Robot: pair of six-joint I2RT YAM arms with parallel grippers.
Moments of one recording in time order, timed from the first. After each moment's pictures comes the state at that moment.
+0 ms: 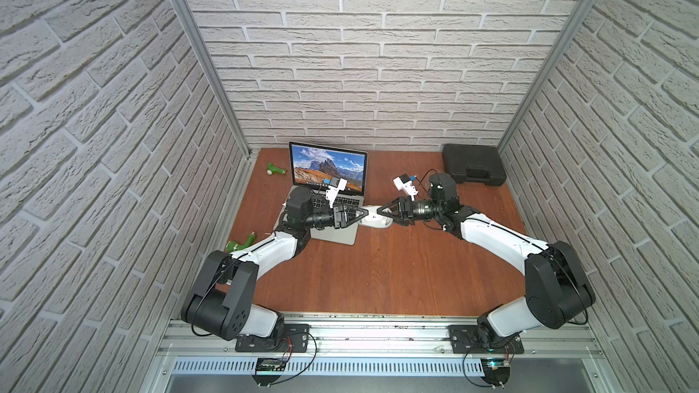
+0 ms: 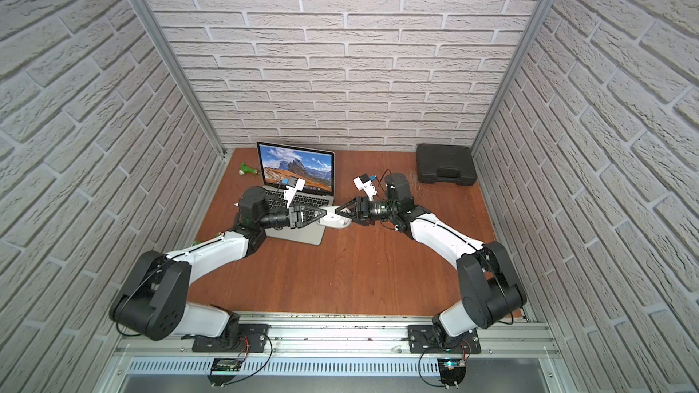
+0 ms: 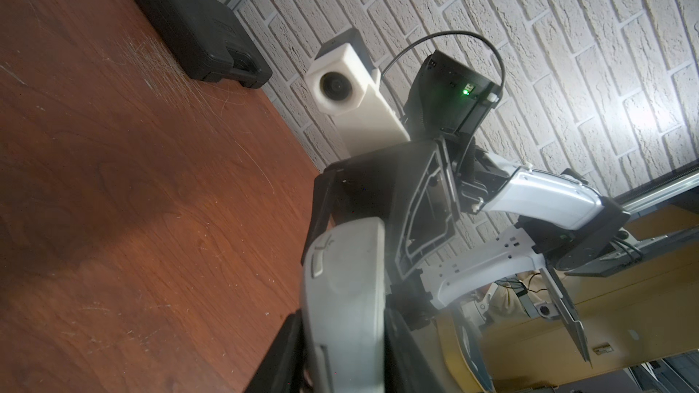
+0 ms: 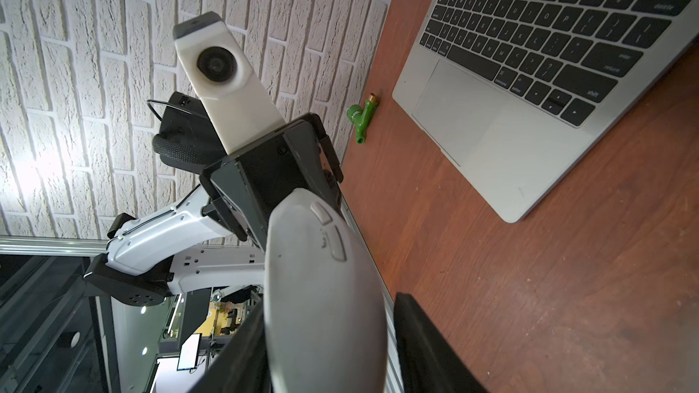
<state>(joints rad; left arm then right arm) -0.37 1.42 0.65 0.64 1.07 -0.76 0.36 1.51 0.94 0.08 -1.01 0.84</state>
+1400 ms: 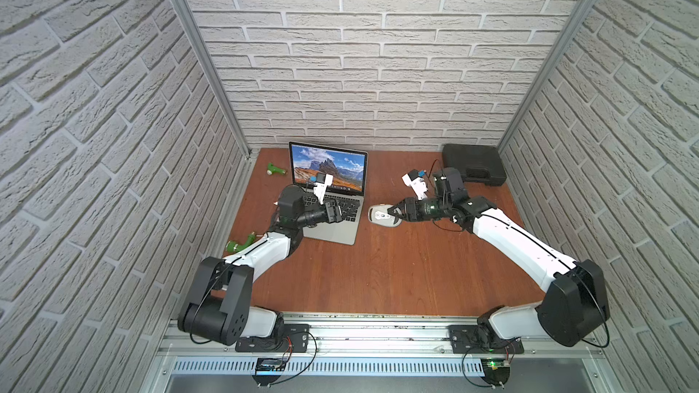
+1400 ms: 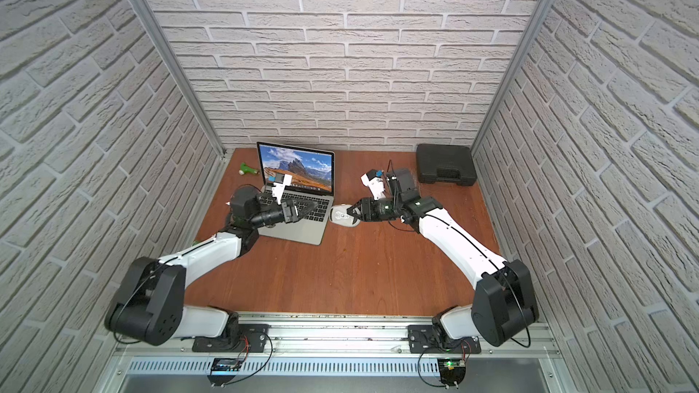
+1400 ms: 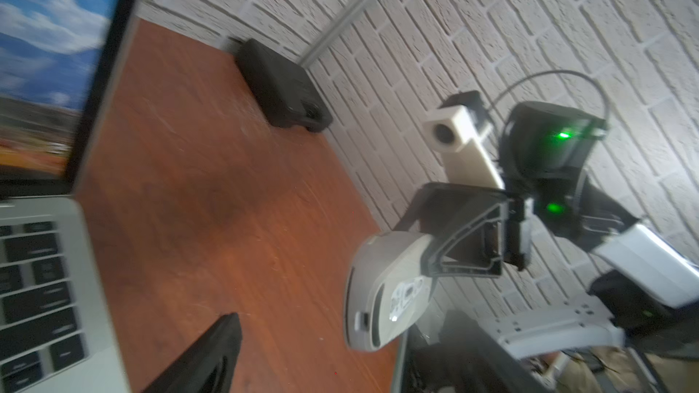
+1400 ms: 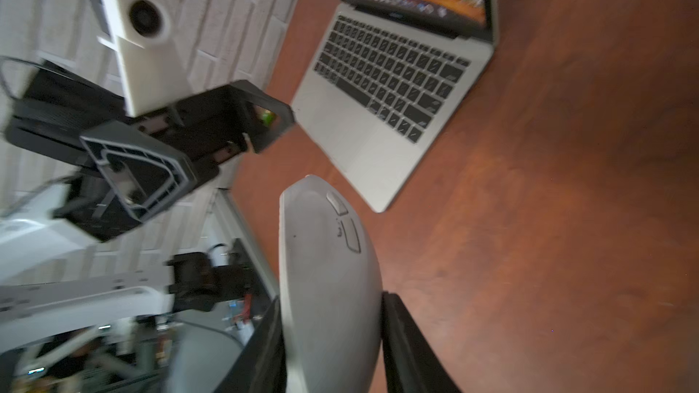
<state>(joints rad) -0.23 1.33 0.62 0.49 0.86 -0.66 0.43 1.39 1.15 -0.55 -0.48 0.33</state>
